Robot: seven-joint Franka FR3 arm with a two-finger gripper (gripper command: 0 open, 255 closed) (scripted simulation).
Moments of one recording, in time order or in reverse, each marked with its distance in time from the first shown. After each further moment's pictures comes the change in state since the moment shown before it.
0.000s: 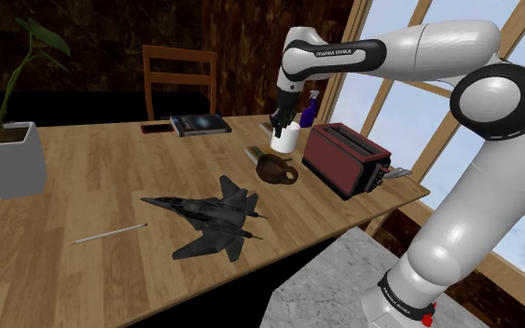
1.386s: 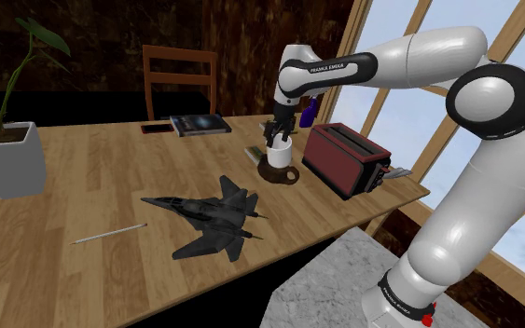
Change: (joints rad) arm 0.001 0.020 0.001 -0.091 -0.003 0.111 0.003
